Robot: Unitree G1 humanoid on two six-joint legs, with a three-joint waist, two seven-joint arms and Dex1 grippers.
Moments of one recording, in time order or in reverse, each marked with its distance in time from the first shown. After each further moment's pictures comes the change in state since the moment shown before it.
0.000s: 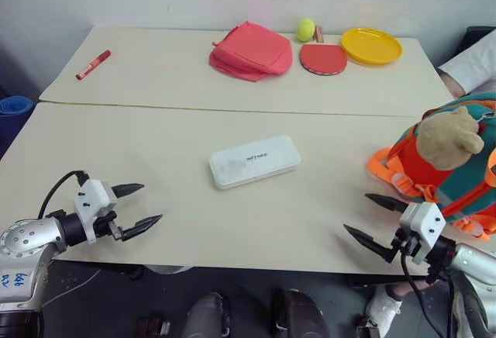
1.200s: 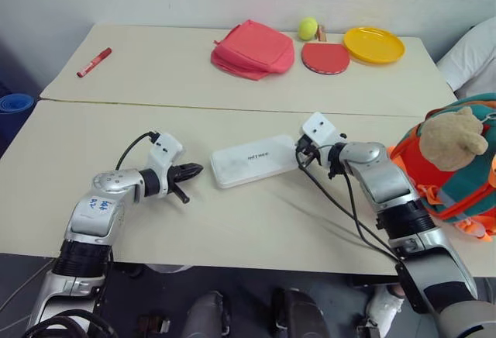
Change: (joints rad) left arm -0.511 -0.201 -0.343 -0.004 0.069 0.618 0.313; right arm -0.950 0.178 0.520 0.394 -0.381 0.642 -0.306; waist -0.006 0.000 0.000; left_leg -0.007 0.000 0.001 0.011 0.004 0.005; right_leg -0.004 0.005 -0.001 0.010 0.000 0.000
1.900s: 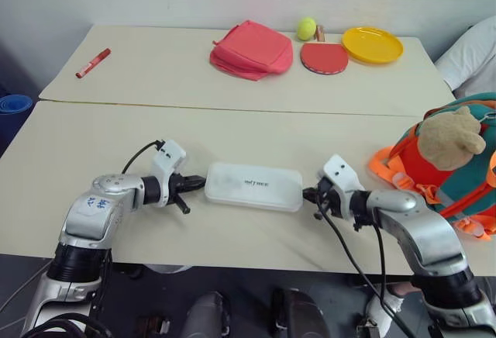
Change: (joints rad) left arm 0.062 0.061 0.012 -0.151 -0.084 0.224 -0.114; right arm 0.485 -0.106 -0.188 -0.717 0.230 0.444 0.069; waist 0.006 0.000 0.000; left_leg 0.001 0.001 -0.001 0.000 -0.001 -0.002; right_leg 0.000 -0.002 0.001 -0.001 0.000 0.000
